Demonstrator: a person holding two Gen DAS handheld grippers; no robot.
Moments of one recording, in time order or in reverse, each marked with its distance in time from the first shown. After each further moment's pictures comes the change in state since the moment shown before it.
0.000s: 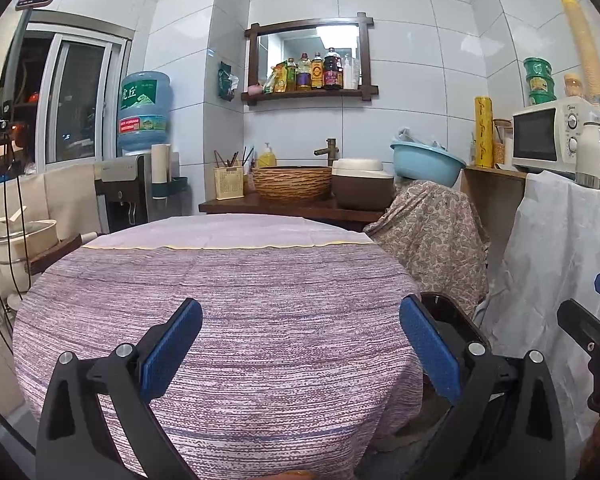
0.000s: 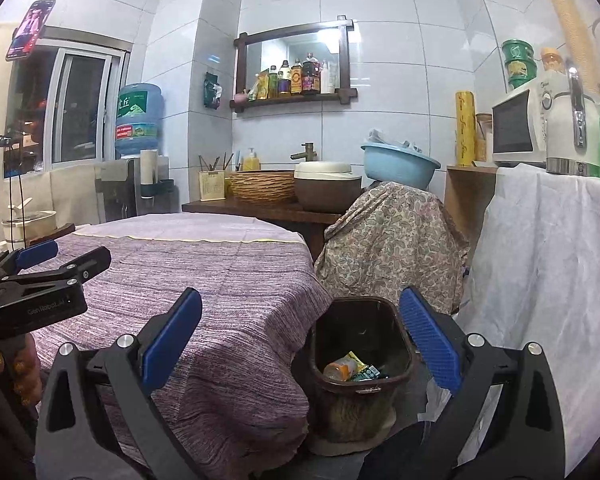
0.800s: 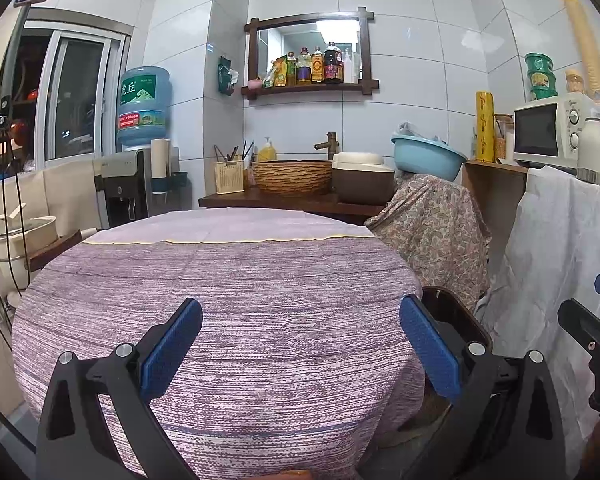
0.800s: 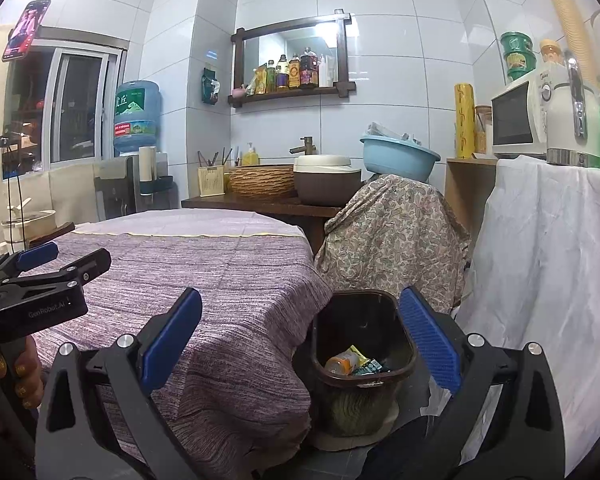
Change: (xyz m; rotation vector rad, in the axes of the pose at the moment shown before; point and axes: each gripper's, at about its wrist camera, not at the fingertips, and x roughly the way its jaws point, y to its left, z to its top) left arm 0.004 0.003 -0.006 0.002 0.020 -0.003; right arm 0.004 -0.001 -0.004 0.012 0.019 0.002
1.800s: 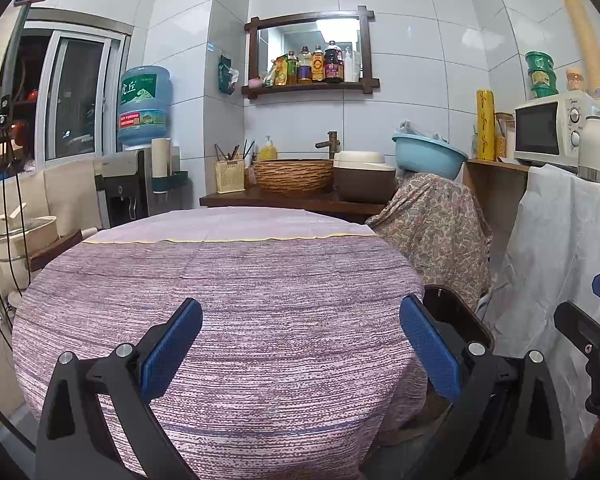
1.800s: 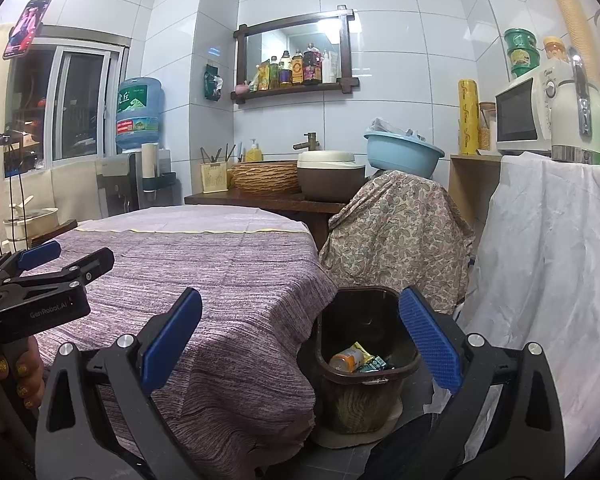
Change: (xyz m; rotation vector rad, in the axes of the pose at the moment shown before) left arm 0.002 0.003 -0.003 0.002 0.002 0.000; right arm 0.006 0.007 -0.004 -0.001 0.014 0.011
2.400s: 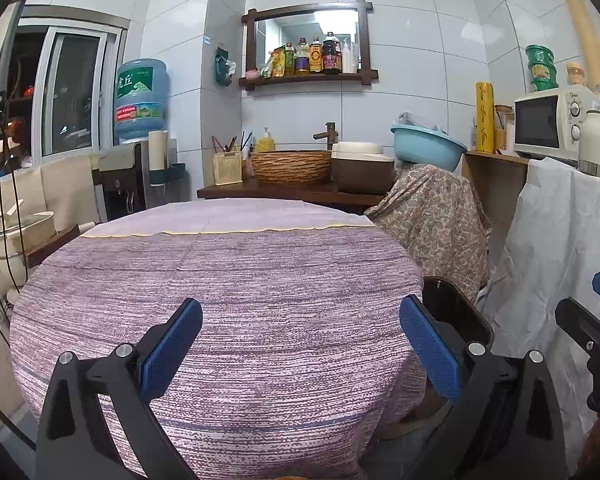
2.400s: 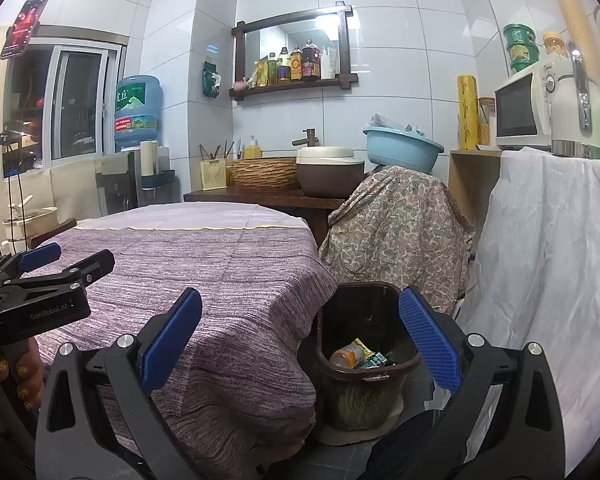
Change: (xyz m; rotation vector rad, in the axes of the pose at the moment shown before) left arm 0.005 0.000 0.000 0.006 0.035 -0.006; right arm 0.002 -0.005 -0.001 0.012 0.014 0.001
